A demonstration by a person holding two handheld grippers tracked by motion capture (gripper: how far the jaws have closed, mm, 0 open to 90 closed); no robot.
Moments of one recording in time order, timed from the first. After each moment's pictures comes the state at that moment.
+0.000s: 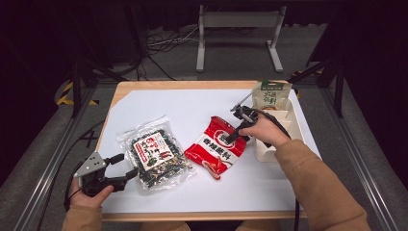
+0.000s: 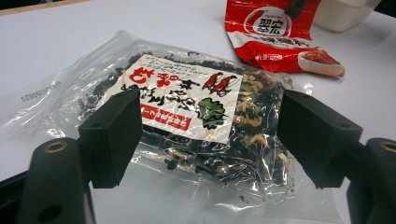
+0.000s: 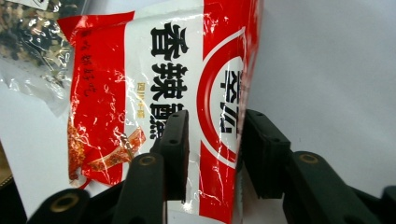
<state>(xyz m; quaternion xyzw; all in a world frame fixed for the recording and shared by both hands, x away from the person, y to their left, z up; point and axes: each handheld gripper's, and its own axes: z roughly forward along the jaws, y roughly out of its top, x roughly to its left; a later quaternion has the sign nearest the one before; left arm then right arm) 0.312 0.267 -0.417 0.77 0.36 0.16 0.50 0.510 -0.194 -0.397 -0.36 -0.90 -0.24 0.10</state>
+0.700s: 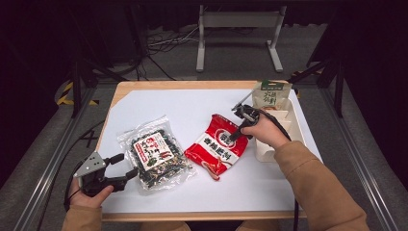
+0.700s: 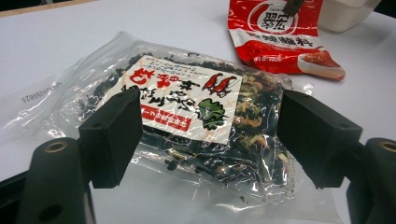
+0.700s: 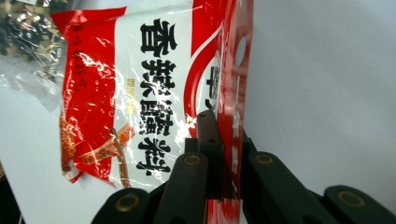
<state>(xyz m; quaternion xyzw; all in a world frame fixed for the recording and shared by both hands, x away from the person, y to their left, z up) 0.312 0.268 -0.416 0.77 0.35 0.17 0.50 0.509 -0.198 -0.388 -0.36 -0.90 -0.22 0.09</state>
